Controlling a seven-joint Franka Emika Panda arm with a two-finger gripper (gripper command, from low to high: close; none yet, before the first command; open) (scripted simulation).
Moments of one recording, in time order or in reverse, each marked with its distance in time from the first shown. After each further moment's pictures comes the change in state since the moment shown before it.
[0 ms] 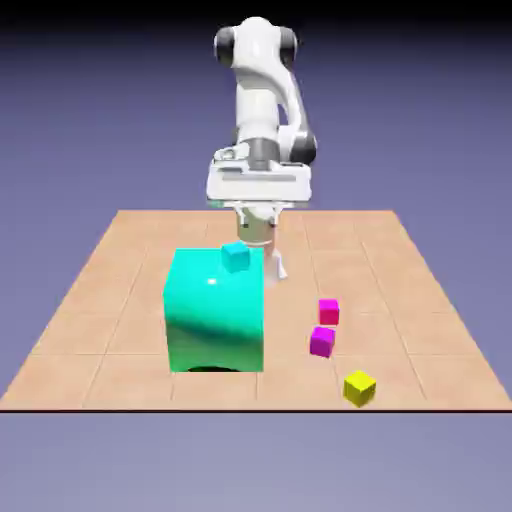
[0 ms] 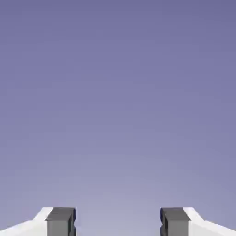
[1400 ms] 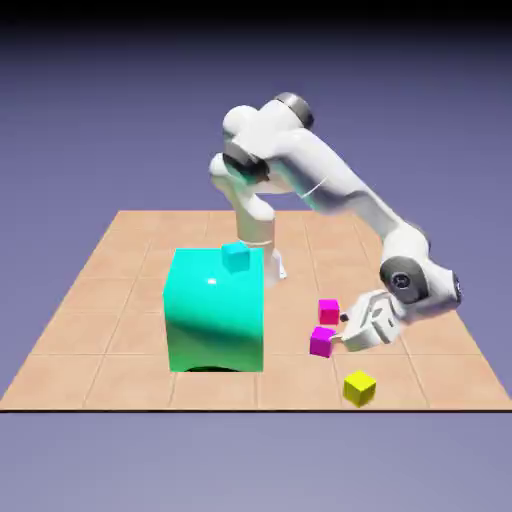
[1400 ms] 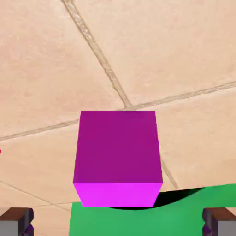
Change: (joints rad) arm -0.181 1.424 0.816 0.725 -0.895 -1.520 0.176
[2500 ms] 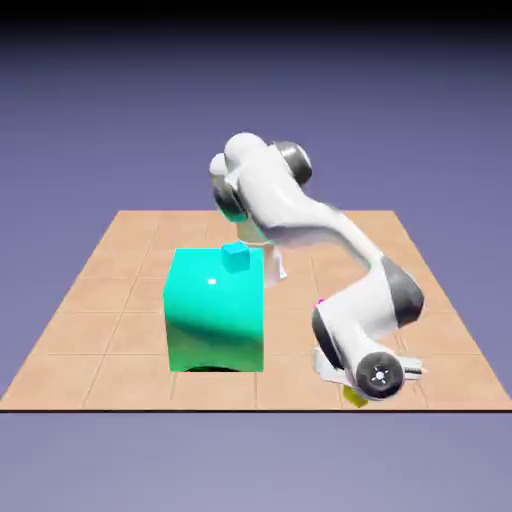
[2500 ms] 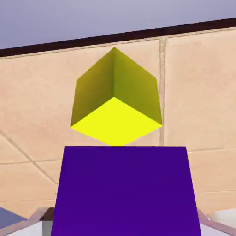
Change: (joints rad) arm 0.066 0.206 -0.264 0.949 0.897 -0.203 0.473
